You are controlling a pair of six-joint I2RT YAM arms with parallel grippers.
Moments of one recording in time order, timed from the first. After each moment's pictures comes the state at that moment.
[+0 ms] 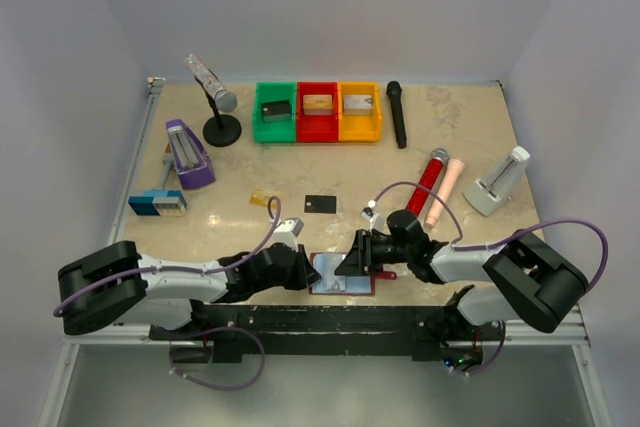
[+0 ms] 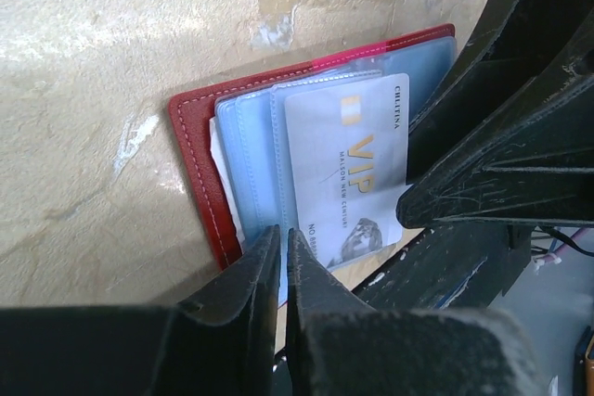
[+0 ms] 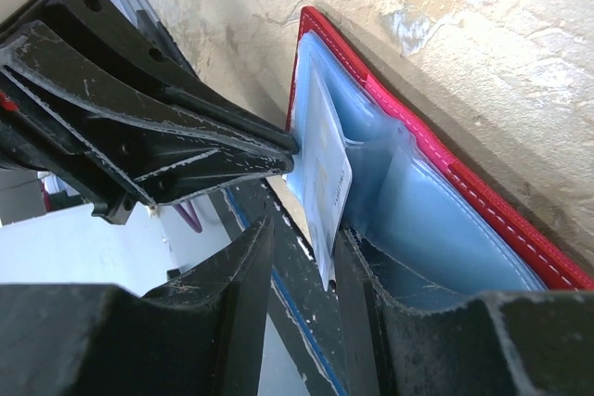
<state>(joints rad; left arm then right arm) -1.15 1.25 0.29 0.30 -0.15 -1.03 0.71 1.36 0.24 0.52 -0.62 0.93</state>
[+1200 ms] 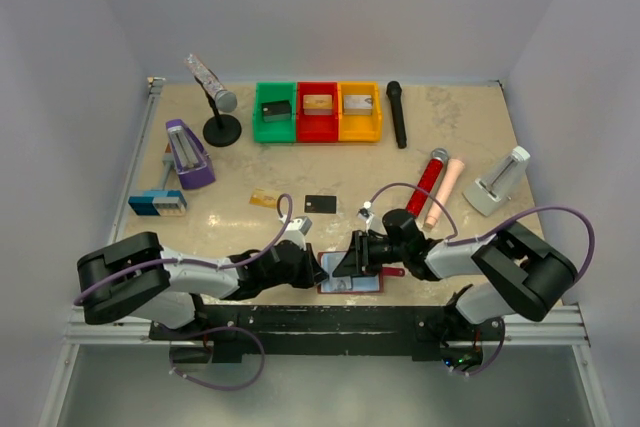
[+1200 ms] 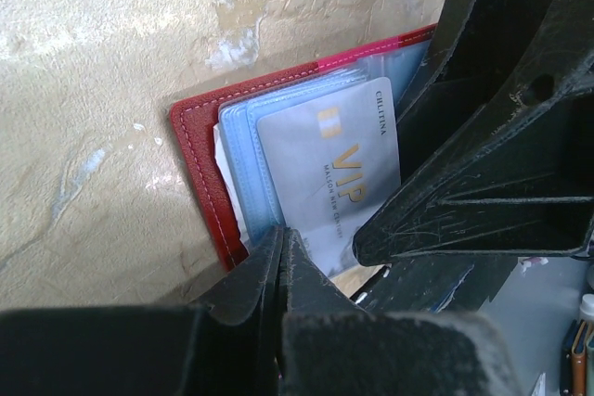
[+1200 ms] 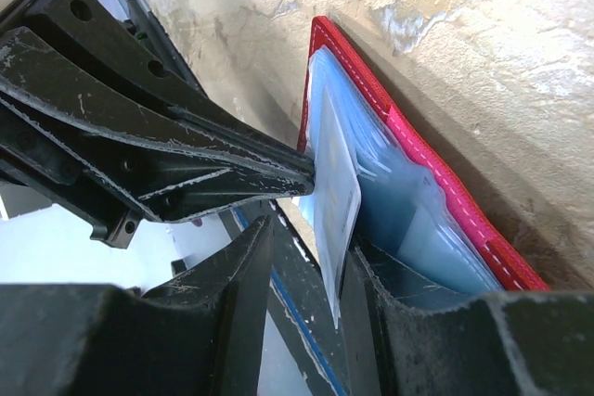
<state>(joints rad) -1.15 1.37 0.32 0.42 -0.11 -1.03 0.72 1.44 0.26 0.53 -0.65 0.94</state>
